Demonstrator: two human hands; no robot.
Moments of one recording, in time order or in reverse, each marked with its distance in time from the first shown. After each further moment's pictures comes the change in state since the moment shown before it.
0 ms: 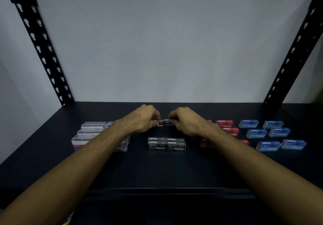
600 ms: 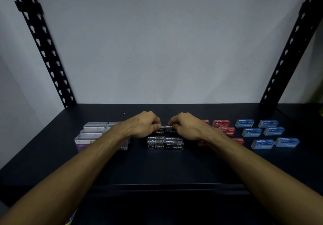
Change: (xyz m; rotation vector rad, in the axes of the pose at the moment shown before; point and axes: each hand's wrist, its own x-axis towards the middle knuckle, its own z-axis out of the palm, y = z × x) left_hand -0.021 0.012 0.000 -0.020 -0.079 0.044; right_hand -0.027 -0.006 -0.005 0.095 -0.066 -0.001
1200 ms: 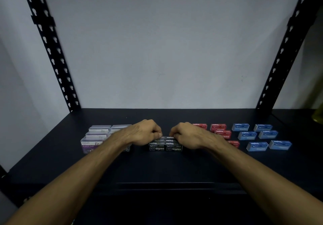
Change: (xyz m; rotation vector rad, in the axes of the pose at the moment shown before) left_hand -0.025 0.011 0.000 0.007 -0.023 0.030; right_hand -0.024 -0.011 -0.001 -0.048 -0.110 -0.021
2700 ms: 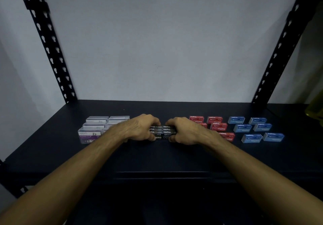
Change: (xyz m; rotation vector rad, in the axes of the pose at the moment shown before) left_hand -0.011 0.012 0.002 0.055 -0.055 -0.056; right_hand -0.003 -0.002 0.010 -0.034 0.018 -0.003
